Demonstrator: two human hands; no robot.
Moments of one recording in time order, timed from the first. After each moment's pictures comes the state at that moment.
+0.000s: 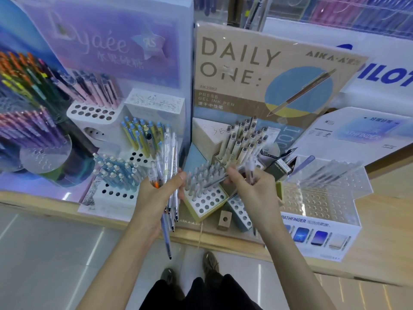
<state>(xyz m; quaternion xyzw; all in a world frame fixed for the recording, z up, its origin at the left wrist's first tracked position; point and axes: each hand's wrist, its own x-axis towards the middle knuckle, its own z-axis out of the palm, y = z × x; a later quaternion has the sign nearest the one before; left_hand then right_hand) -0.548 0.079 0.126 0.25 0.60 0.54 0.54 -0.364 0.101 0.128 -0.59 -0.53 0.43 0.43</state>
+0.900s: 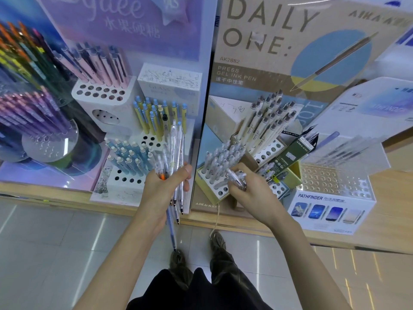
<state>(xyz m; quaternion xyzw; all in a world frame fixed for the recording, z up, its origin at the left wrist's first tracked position) -0.589 0.067 0.107 0.28 0.62 0.46 0.57 -0.389 0.086 0.088 -0.57 -0.69 0.41 0.19</state>
